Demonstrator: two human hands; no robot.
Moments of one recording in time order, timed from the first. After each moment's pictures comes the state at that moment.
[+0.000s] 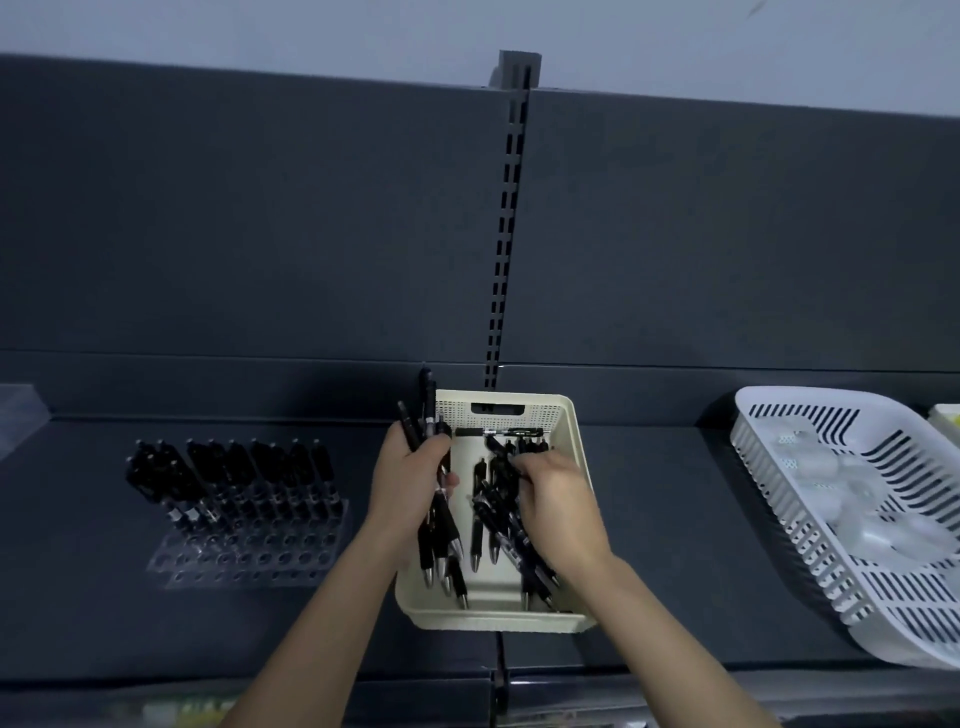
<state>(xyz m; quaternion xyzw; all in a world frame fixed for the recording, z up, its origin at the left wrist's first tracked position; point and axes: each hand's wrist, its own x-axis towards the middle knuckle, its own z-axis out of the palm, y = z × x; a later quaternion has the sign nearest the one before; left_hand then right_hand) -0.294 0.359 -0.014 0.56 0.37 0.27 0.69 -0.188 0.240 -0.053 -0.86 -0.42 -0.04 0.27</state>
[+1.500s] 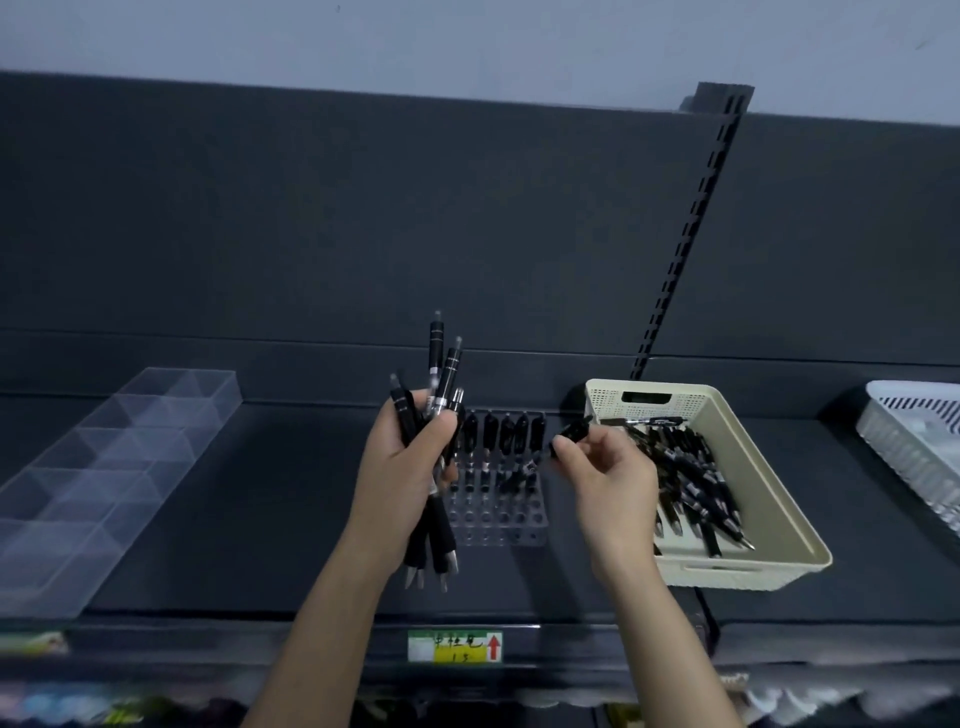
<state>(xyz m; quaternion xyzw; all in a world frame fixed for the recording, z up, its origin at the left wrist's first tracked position) -0.504 0.461 0.028 0.61 0.26 0.35 0.66 -0.379 0.347 -0.005 -0.73 -0.20 0.02 0.65</state>
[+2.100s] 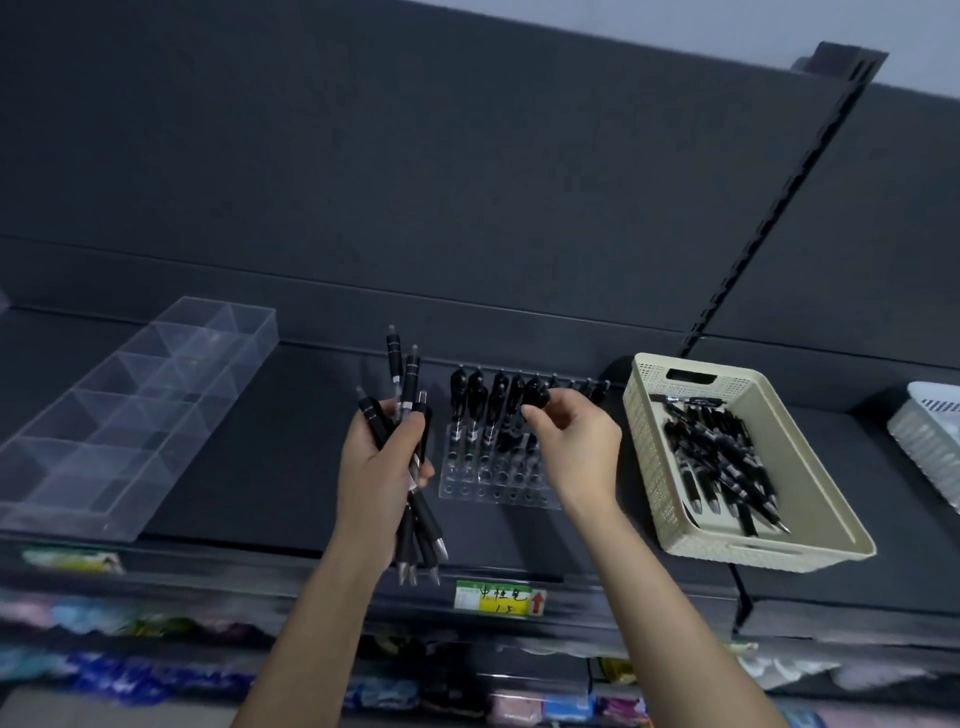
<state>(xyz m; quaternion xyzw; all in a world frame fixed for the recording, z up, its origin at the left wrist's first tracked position) -0.562 0.501 -0.018 0.50 0.35 0.37 0.70 -0.413 0.416 -0.020 -0.83 -0.28 -0.01 0.48</state>
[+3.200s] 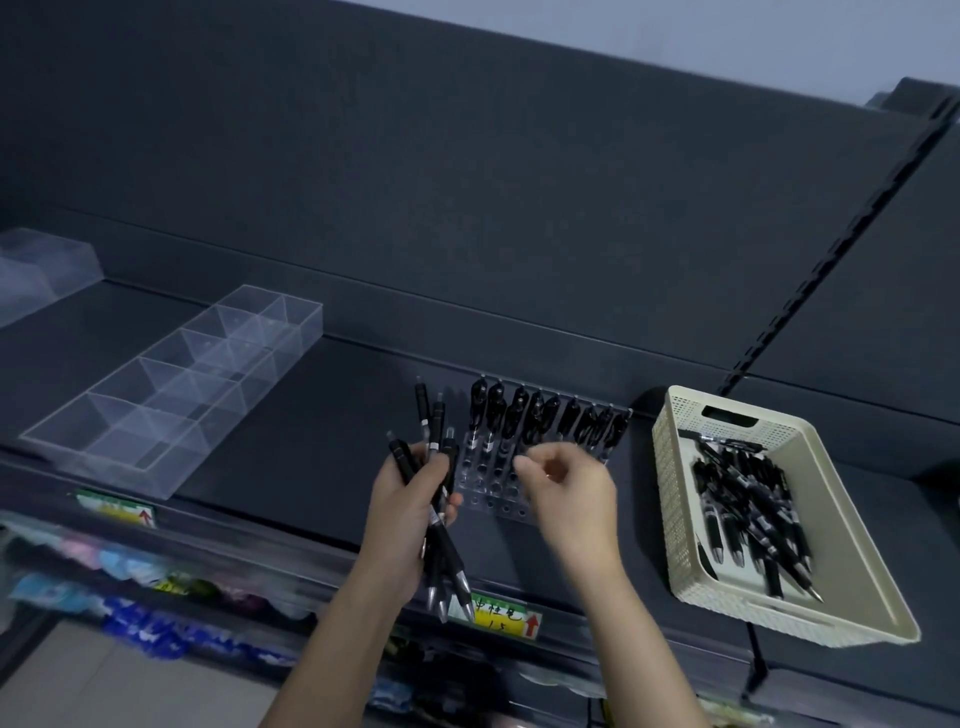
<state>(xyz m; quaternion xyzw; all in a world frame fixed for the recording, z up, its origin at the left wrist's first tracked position) -0.552 0.475 -0.042 0.36 0.38 0.37 0.76 -0.430 0.400 -0.024 -0.81 -0.29 0.17 0.48</state>
